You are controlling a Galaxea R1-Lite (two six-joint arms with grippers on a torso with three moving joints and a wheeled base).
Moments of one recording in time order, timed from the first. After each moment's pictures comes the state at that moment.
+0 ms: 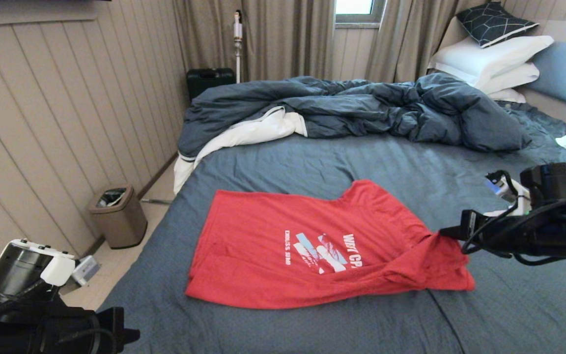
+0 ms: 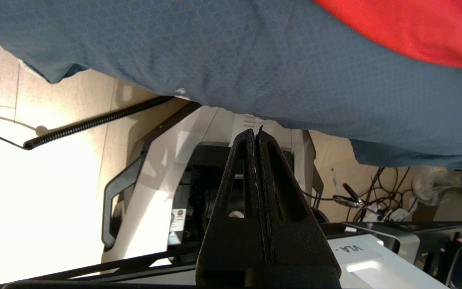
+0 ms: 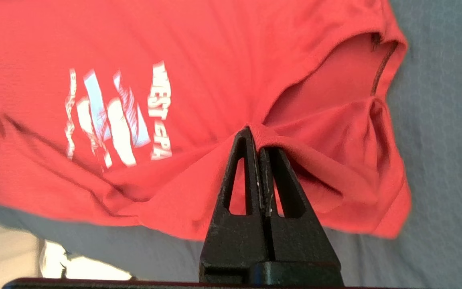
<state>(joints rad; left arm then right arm) -0.33 1.38 -0.43 0.02 -0.16 -0.59 -0.15 1.71 -0.86 -0.19 0.38 0.27</state>
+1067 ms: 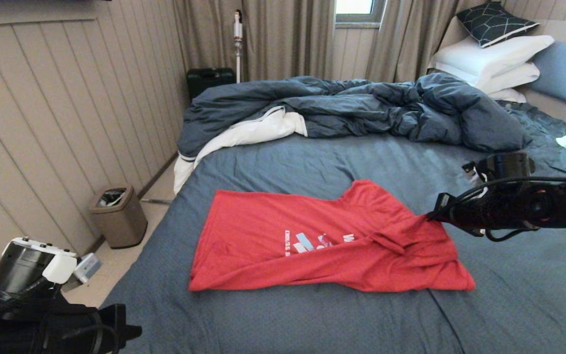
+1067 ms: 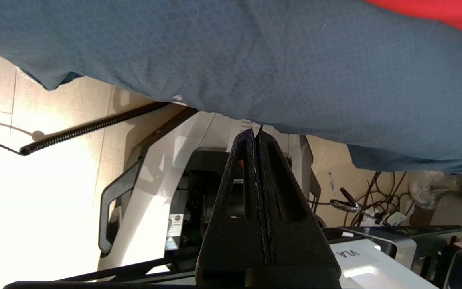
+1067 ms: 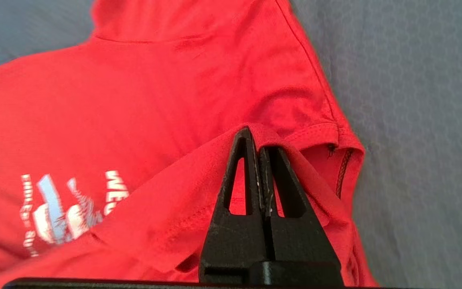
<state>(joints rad) -0.33 1.39 -0.43 0.00 -0.16 -0.59 -0.14 1.99 -1.14 -0.19 0.24 0.37</state>
